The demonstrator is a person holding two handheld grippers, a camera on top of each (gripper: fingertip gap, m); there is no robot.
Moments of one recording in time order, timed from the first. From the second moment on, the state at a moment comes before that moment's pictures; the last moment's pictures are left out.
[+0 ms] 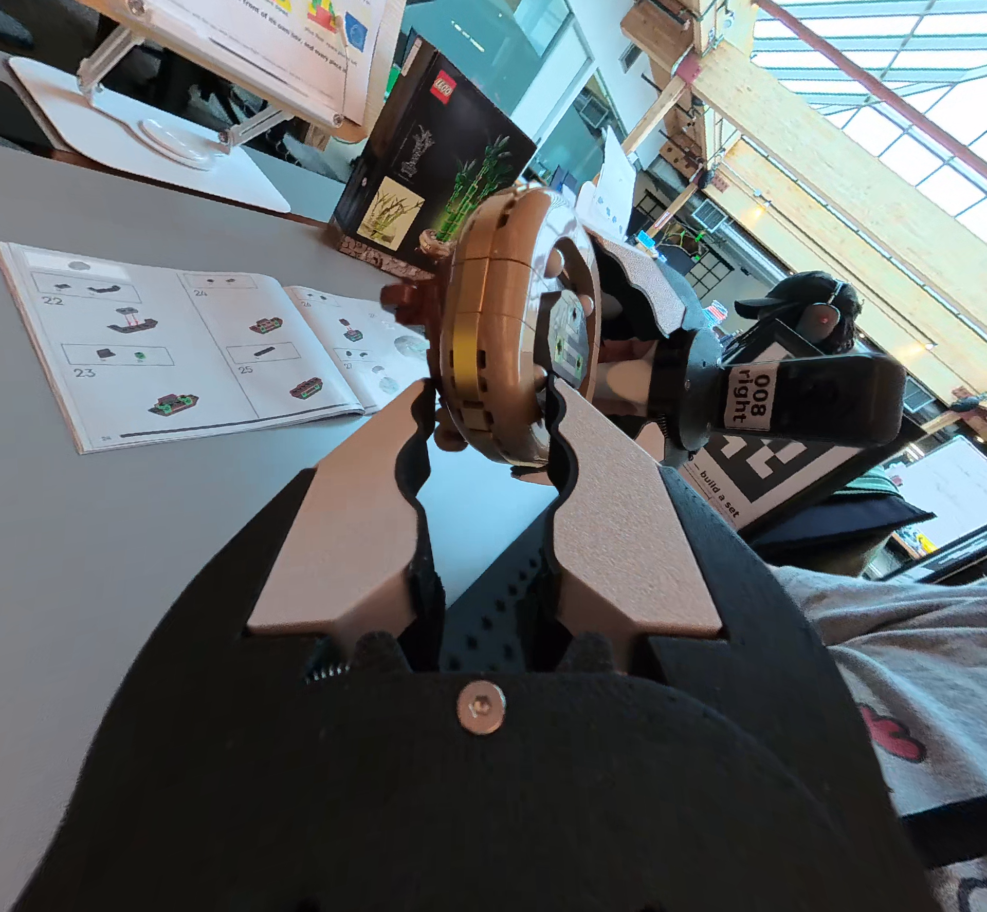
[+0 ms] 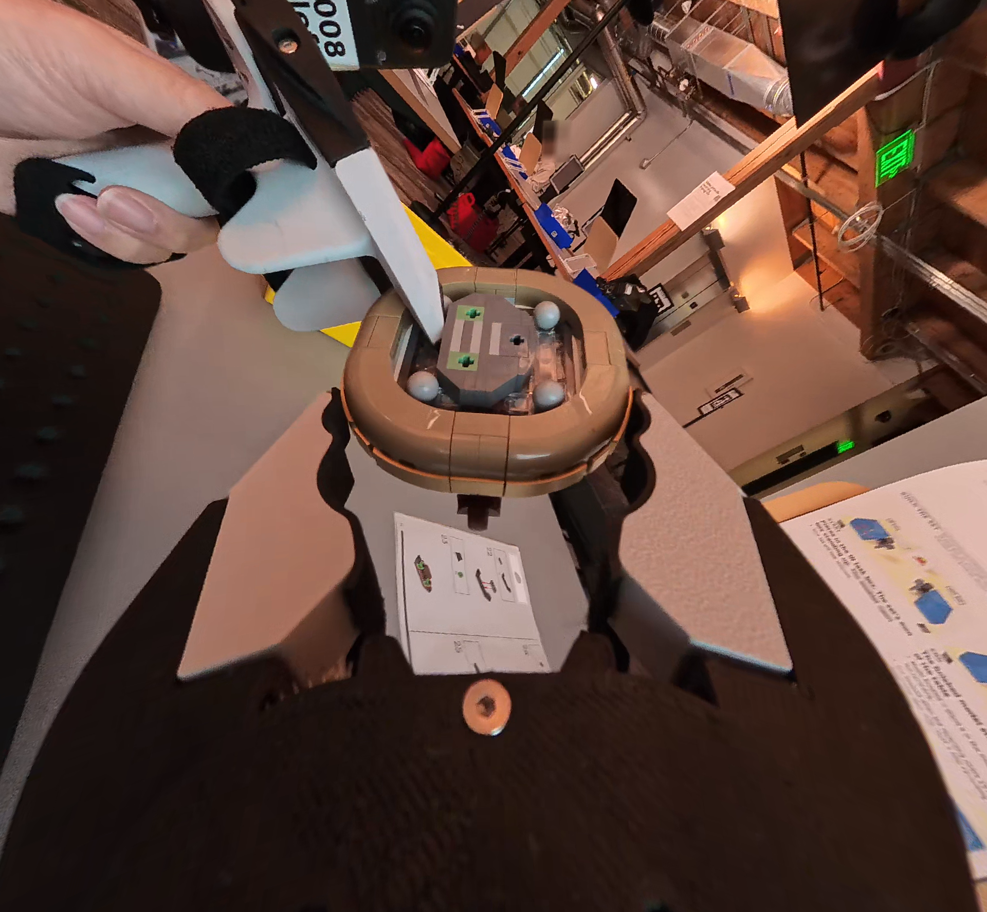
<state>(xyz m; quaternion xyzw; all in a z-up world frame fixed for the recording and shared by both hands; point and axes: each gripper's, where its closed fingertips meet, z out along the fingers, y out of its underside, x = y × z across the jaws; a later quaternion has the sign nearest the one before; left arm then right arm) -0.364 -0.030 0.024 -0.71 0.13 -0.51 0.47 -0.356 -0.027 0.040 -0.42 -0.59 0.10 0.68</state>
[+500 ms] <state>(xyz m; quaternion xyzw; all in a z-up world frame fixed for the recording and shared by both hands) -0.359 -0.056 0.056 -0.65 0.18 -0.50 0.54 -0.350 -0.052 0.069 -0.33 -0.60 0.03 0.72</state>
